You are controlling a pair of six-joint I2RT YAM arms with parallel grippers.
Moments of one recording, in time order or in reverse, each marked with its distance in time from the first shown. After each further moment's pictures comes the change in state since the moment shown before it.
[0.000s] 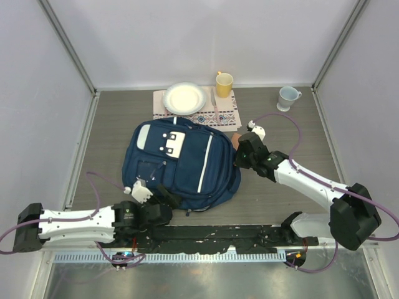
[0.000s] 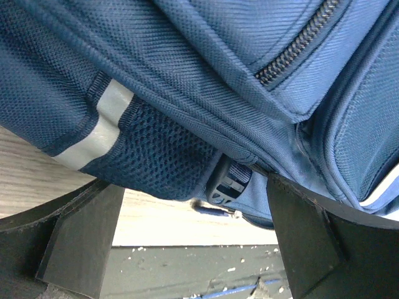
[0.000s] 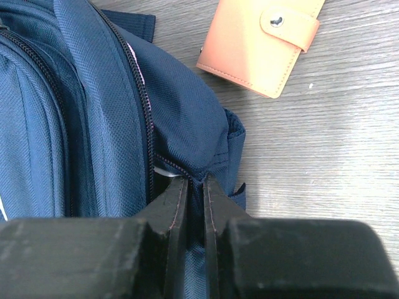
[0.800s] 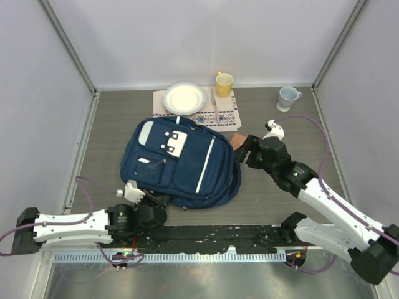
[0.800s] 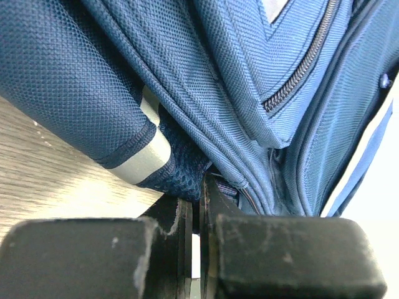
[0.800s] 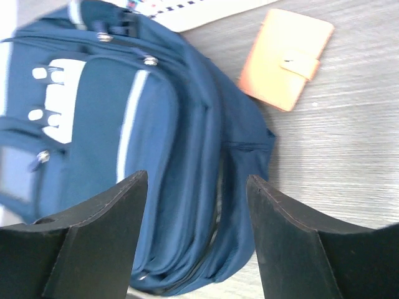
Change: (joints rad) left arm -0.007 -0.145 -0.114 0.046 -0.192 -0.082; right arm -0.001 -0.298 -0.025 -0.080 0.018 0.006
